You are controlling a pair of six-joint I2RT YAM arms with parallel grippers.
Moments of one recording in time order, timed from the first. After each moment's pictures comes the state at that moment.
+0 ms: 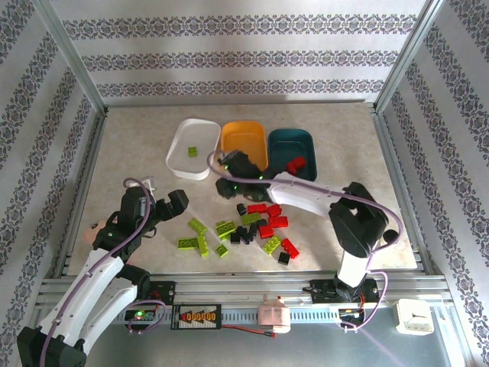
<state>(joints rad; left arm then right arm) -0.28 0.67 0.51 -0.50 0.05 -0.67 0.80 1.78 1.28 -0.32 -0.01 0.41</state>
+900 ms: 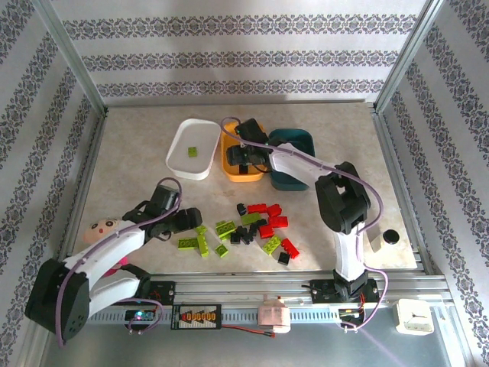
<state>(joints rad) -0.40 1.09 0.49 -0.46 0.15 -0.65 0.61 1.99 1.53 -0.42 0.01 0.37</state>
